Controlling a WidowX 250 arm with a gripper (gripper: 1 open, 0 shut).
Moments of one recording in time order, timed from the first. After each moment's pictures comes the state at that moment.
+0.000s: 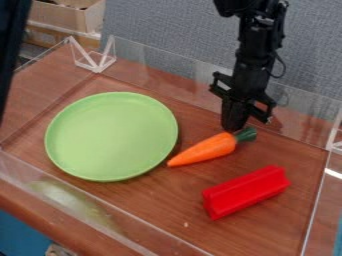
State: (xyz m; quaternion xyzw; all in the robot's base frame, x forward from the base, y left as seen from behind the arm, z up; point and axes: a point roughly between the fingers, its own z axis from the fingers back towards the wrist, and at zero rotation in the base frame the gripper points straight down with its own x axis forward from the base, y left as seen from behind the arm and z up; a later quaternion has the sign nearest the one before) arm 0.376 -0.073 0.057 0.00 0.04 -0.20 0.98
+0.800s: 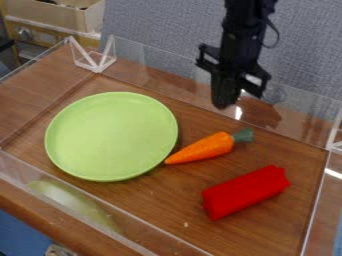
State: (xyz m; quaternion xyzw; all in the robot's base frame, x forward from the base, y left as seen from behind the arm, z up) arm 0.354 -0.049 0.122 0.01 -0.02 -0.15 0.99
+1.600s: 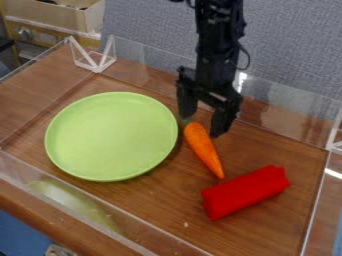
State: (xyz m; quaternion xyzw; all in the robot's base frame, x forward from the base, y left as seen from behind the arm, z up) arm 0.344 -0.037 0.055 -0.01 0.01 -0.17 0.99
